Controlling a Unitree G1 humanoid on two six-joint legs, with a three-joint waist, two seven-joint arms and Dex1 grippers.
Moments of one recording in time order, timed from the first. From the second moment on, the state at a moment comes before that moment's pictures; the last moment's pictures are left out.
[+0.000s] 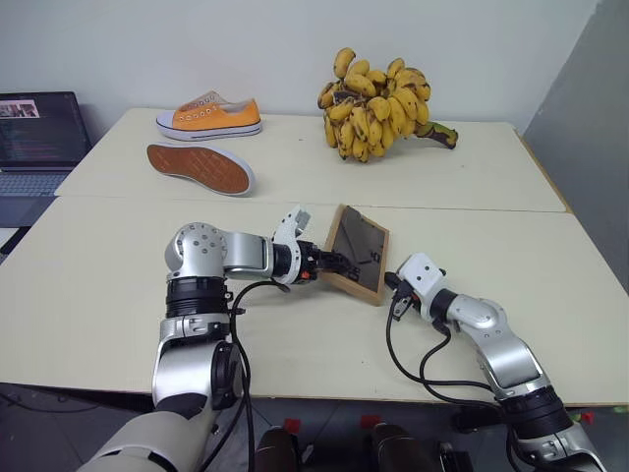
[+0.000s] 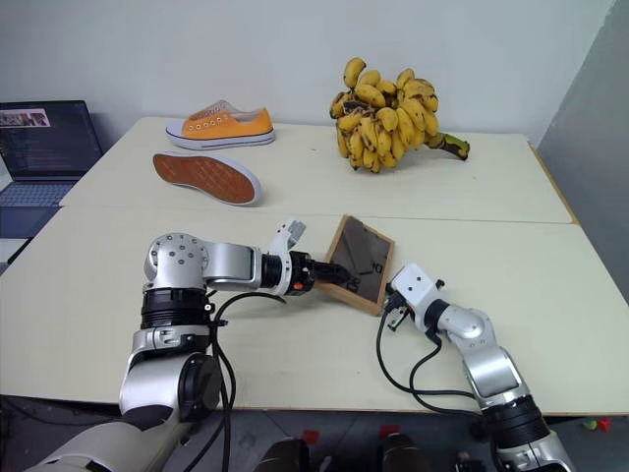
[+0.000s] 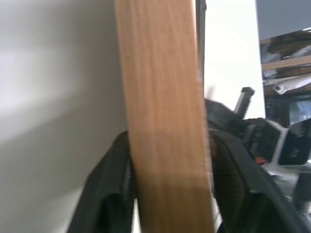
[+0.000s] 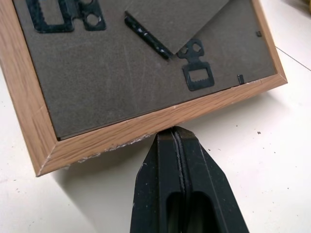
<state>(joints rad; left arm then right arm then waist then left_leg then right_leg) -0.92 0.22 0.34 0.37 -0.95 1.61 -0.03 -0.30 -0.38 0.19 -0.06 -0.04 0.32 0.58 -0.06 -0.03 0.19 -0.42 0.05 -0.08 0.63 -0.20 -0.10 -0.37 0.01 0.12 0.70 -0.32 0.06</state>
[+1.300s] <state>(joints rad) -0.99 0.29 0.23 0.31 -0.79 1.13 -0.56 -0.66 -0.53 -0.16 -0.44 0.31 0.76 0.54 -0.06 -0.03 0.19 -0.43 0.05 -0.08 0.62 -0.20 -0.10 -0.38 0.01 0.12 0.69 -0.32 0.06</state>
